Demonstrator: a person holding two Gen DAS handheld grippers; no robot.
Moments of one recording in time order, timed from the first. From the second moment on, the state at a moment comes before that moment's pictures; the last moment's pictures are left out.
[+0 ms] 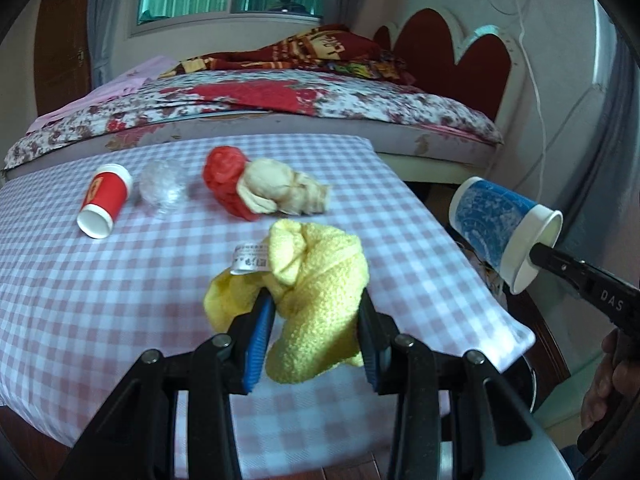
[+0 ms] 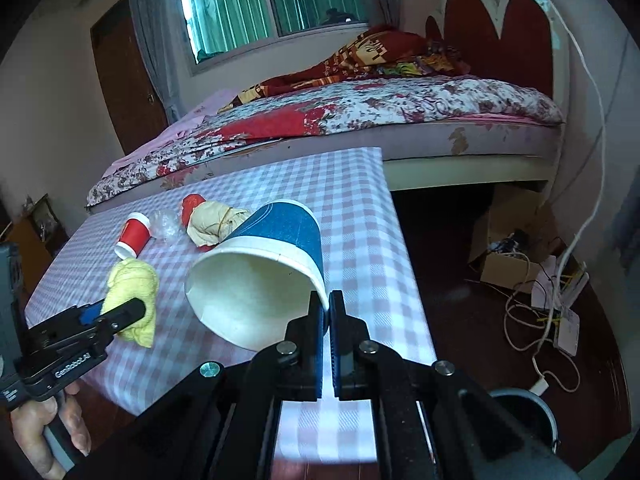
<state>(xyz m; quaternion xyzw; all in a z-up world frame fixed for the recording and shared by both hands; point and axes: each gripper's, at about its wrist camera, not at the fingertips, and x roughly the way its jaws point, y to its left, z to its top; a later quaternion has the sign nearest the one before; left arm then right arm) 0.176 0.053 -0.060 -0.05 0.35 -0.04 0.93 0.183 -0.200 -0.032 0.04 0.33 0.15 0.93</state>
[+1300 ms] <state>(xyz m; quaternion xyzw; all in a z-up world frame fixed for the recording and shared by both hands) 0.106 -0.191 -0.082 0.05 0.37 -0.25 0.89 0.004 -0.419 -0.071 0.14 0.33 -0.04 0.93</state>
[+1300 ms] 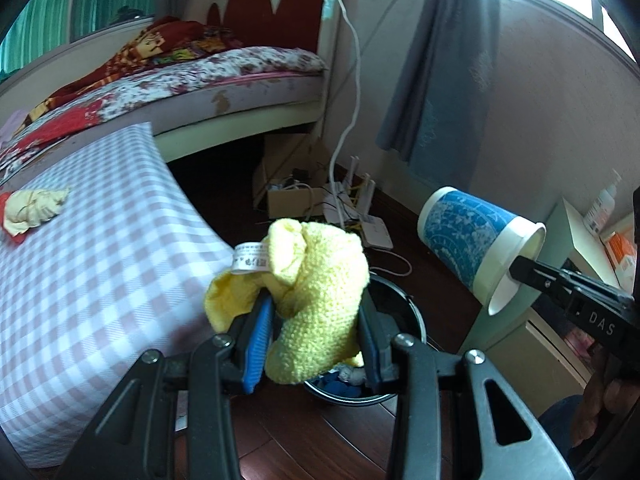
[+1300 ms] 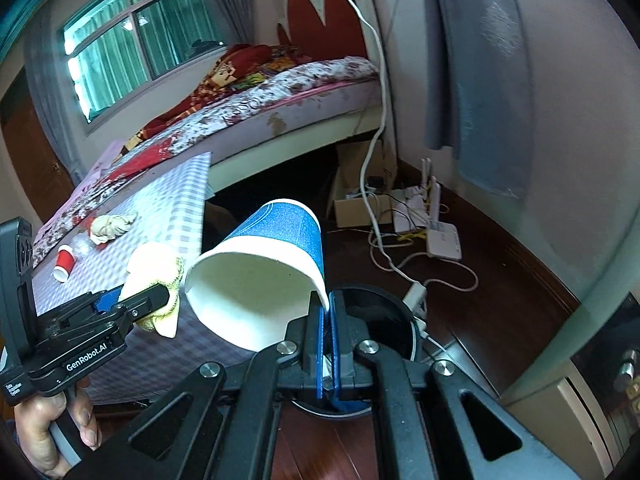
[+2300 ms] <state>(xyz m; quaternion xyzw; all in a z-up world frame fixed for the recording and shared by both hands) 0.149 -0.245 -0.181 0.08 0.46 -0.27 0.84 0.047 -0.459 -0.177 0.12 0.45 -0.05 0.88</state>
